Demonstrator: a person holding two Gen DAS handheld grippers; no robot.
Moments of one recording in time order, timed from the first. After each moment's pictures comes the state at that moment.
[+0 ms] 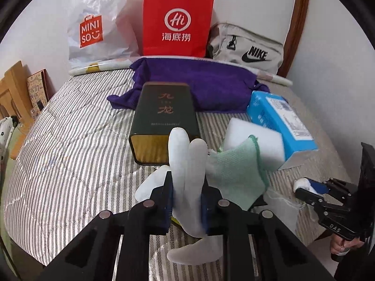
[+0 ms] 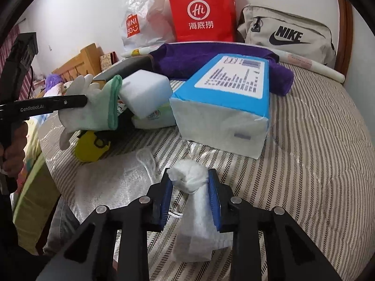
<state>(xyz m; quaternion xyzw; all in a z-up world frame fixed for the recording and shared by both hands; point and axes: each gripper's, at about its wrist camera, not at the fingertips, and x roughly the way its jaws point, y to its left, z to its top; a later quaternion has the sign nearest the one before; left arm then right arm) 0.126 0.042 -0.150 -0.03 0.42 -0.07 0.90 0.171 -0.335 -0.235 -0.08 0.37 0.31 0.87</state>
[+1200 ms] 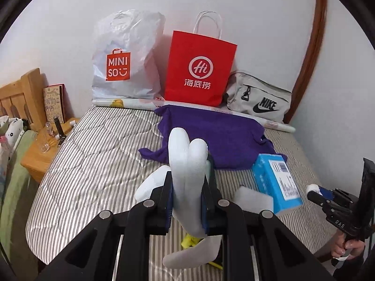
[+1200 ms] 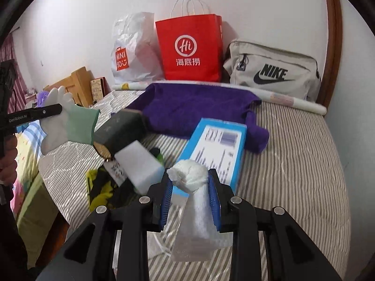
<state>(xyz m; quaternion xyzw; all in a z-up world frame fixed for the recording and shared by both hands) 0.149 0.096 -0.065 -0.08 0.36 -0.04 0.93 0.202 -0.328 -0.137 -0.07 0.33 0.28 0.90</state>
